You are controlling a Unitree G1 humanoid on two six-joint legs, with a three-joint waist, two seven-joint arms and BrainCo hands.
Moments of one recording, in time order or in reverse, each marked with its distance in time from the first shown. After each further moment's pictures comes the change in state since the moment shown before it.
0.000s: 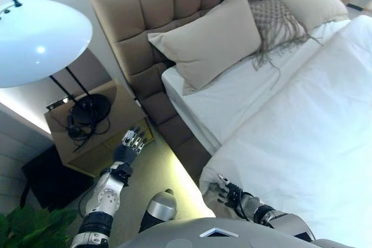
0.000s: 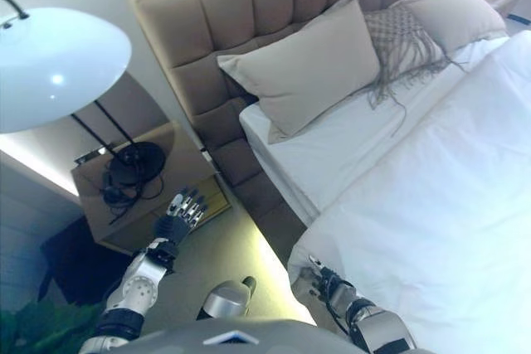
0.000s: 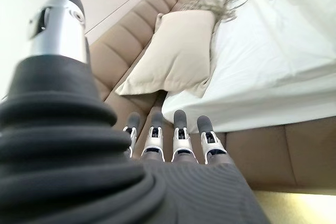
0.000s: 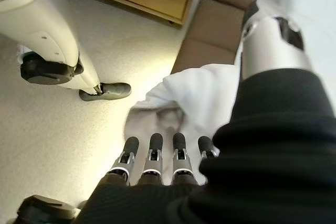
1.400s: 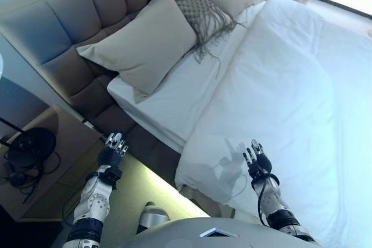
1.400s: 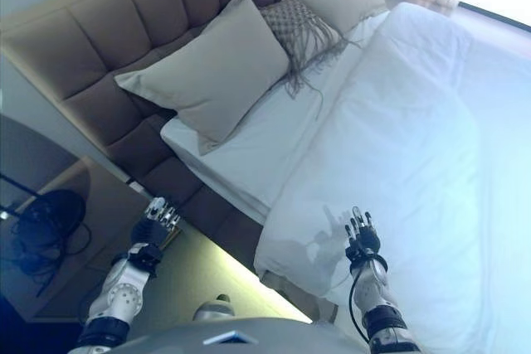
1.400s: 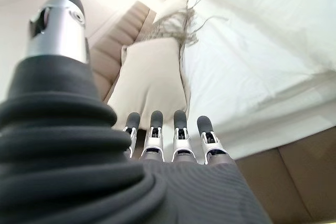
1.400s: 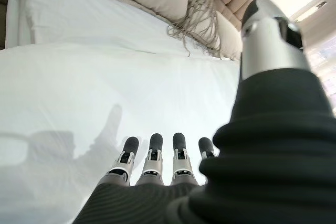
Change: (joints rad) left arm 0.043 0.055 0.029 -0.035 0.090 -0.089 0.070; right arm 0.180 -0.074 -0.160 -0.637 0.049 -0.275 -0.043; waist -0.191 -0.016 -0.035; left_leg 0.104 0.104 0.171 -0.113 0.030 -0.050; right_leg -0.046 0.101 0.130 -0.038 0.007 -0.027
